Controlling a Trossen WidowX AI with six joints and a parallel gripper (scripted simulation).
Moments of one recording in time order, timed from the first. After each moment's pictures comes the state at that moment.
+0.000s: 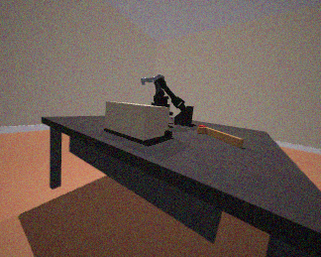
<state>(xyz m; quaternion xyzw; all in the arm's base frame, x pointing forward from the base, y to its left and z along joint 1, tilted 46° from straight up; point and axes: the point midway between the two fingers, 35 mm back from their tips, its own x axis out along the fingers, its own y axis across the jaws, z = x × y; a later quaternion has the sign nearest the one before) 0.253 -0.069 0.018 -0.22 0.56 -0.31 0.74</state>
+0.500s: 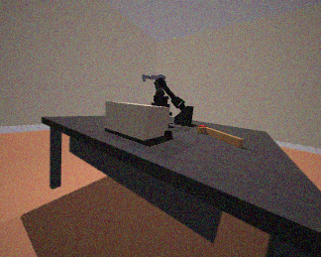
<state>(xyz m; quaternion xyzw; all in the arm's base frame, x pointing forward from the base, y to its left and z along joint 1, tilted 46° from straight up) 0.252 -0.070 0.019 -0.18 0.54 -0.34 0.75</state>
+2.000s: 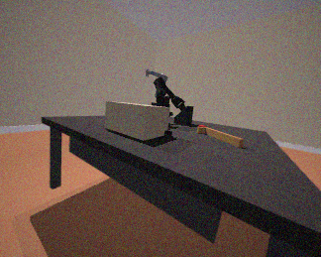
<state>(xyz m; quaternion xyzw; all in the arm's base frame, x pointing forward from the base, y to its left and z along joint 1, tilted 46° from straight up) 0.259 -0.051 0.002 -0.12 0.52 -0.38 0.76</state>
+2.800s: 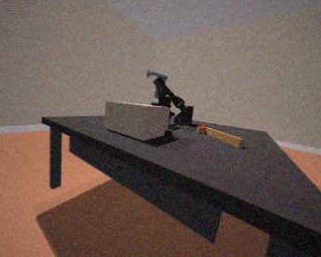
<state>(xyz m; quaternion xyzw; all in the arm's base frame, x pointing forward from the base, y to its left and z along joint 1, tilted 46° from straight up) 0.264 -0.036 -0.012 -0.12 0.52 -0.38 0.76</state>
